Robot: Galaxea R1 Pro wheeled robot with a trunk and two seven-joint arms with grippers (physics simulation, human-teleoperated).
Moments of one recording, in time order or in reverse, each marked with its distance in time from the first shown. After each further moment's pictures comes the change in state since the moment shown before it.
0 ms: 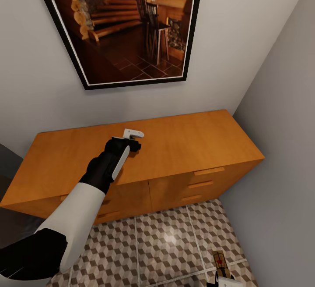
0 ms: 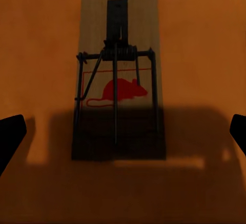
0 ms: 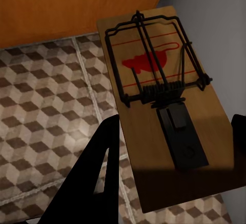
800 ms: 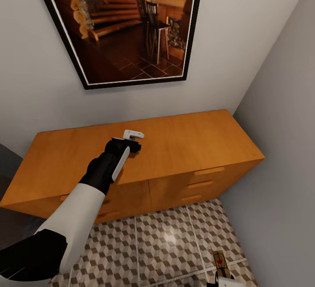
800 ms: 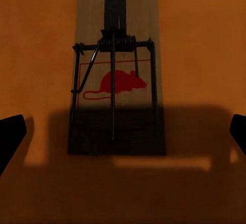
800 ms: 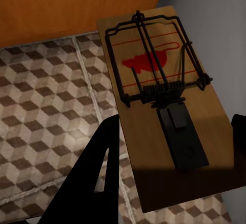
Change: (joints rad) left arm 0.006 0.000 0.000 0.000 0.000 0.000 0.000; right arm 0.000 0.000 0.000 0.000 0.000 0.000 0.000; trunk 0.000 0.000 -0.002
